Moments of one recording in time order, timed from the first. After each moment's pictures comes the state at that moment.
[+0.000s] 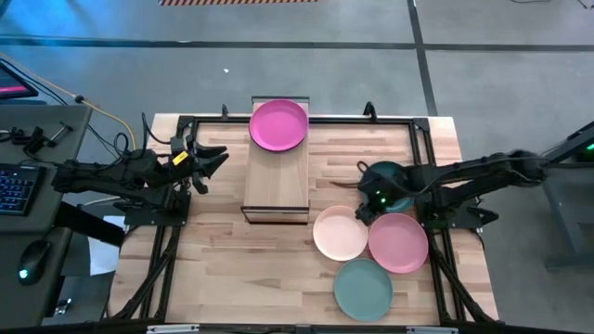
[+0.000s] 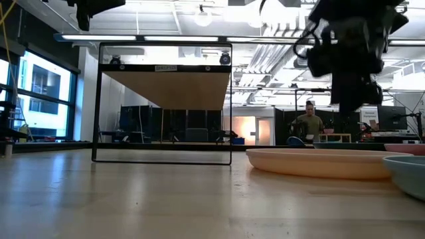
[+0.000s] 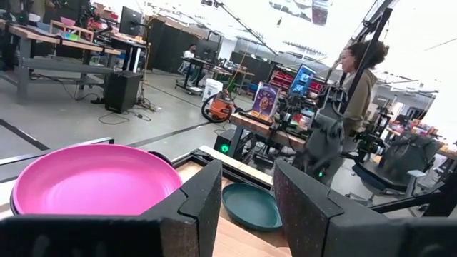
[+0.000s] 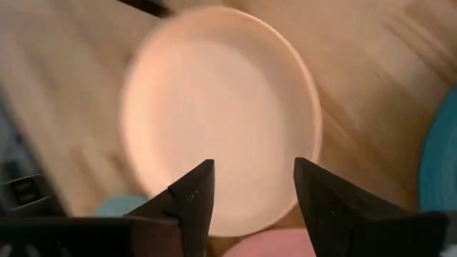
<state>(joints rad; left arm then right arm) -0.10 0.43 0.51 0.02 -0.50 -0.26 0.02 1.17 0.66 -0.54 -0.18 0.88</state>
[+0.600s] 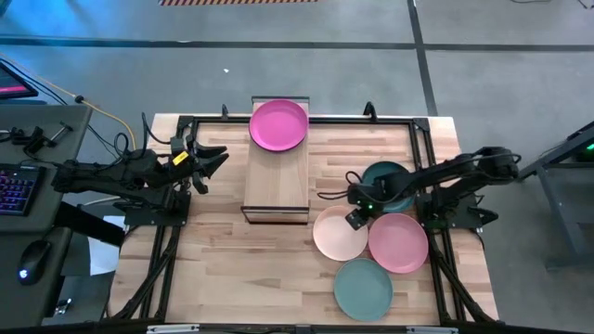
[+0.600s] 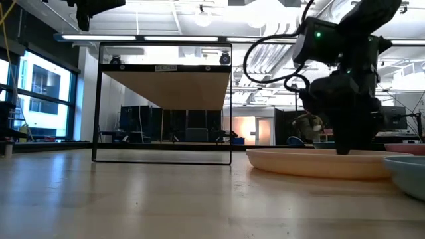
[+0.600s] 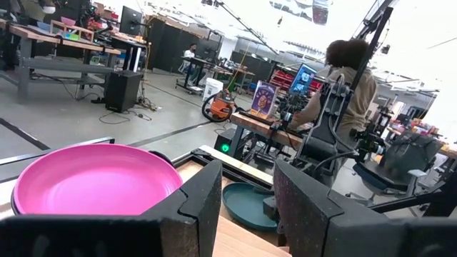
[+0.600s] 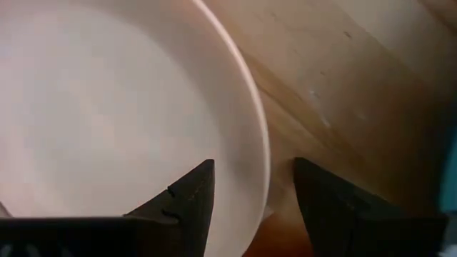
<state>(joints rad) -0.10 0.43 0.51 0.02 -0.50 -0.26 0.02 1.45 0.66 -0.49 -0.16 0.94</state>
